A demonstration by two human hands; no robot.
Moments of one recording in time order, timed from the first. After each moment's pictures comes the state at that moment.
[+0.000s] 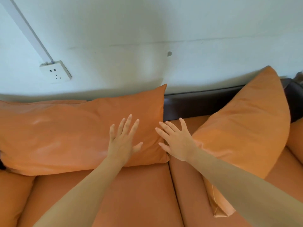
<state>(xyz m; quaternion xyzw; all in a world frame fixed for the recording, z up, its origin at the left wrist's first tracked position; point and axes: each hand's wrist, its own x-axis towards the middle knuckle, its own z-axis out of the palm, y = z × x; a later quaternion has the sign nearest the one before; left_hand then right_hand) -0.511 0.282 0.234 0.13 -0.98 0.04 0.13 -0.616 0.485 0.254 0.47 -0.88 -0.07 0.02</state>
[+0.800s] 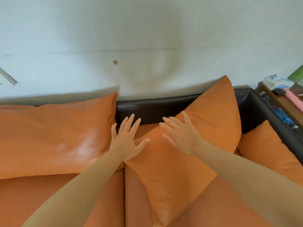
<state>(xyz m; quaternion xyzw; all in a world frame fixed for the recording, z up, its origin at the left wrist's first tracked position) -0.659 0.505 0.271 0.14 -0.98 -0.12 0.02 -0.783 0.716 0.298 0.49 -0.87 -0.10 0.03</state>
